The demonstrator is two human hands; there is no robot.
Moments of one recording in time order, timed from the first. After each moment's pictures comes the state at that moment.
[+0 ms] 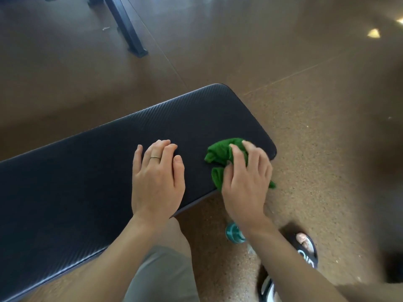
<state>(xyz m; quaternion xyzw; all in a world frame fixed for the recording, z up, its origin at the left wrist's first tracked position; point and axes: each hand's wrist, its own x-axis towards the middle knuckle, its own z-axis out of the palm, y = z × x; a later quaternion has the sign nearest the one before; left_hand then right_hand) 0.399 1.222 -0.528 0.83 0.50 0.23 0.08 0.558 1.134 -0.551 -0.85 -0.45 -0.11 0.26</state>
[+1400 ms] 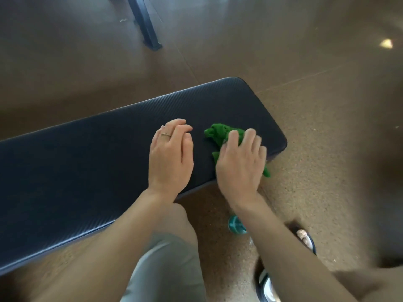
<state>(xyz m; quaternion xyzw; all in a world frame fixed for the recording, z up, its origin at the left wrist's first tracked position) 0.389 1.224 -0.519 0.79 0.48 0.32 0.19 0.520 1.155 -0.526 -0.86 -0.47 -0.13 0.14</state>
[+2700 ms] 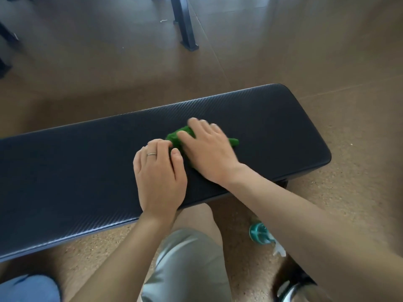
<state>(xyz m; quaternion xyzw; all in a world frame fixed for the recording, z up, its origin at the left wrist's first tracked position) 0.305 1.214 -0.527 0.70 0.63 0.31 0.08 0.452 1.245 -0.519 -0.59 -0.79 -0.05 0.14</state>
